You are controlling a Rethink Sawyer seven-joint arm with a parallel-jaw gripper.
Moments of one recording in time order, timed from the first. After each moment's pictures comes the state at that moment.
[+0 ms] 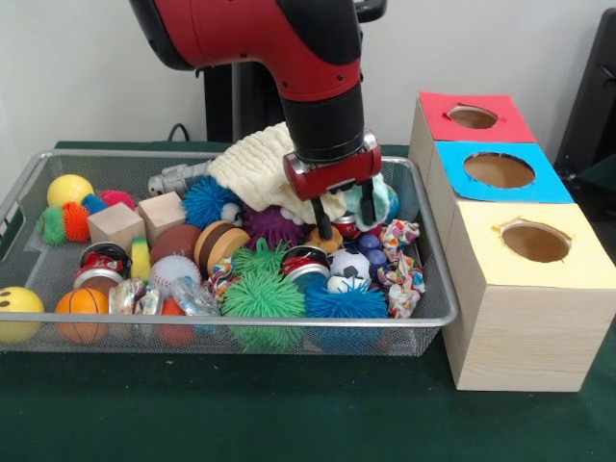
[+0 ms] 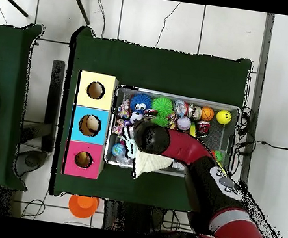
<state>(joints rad) -0.51 -0.53 0.30 1.80 -0.15 0.38 1.24</state>
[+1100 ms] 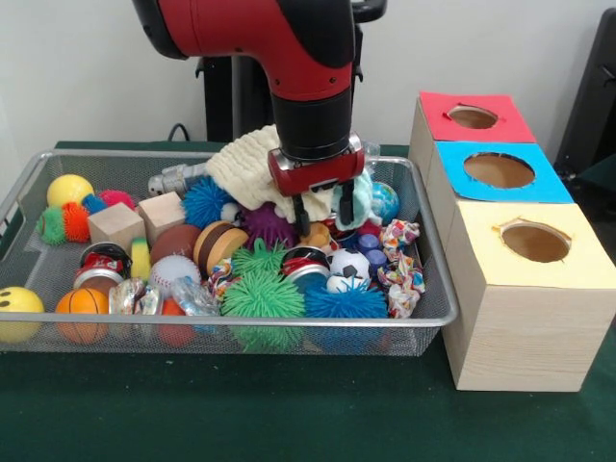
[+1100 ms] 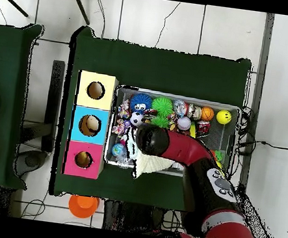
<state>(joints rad) -0.45 -0.53 0.20 1.77 -0.15 0.39 1.24</state>
